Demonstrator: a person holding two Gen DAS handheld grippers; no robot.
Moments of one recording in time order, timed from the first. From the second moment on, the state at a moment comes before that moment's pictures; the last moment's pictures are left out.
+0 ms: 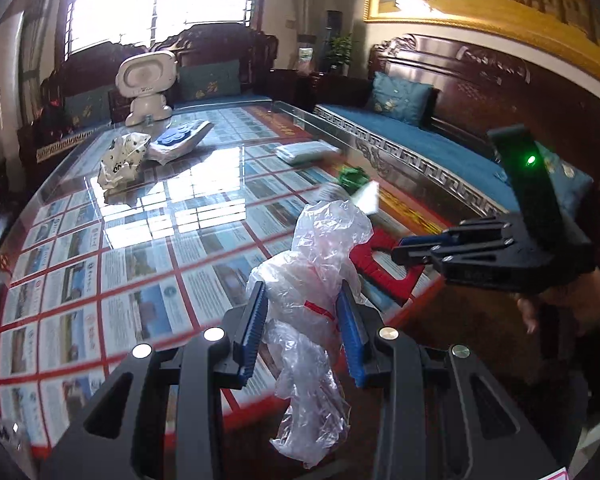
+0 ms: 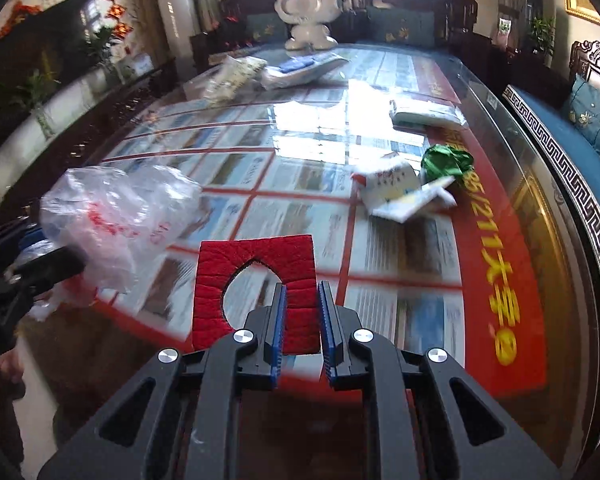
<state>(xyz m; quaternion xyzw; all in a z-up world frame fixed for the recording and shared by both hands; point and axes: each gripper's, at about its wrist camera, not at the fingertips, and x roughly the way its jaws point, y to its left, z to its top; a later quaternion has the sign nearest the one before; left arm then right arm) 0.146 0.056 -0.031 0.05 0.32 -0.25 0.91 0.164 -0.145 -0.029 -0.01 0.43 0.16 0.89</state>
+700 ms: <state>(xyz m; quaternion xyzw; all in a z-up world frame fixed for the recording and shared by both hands) -0.077 0.016 -0.097 0.05 0.38 -0.36 0.85 -0.131 -0.199 -0.042 0.00 0.40 0.17 0.90</state>
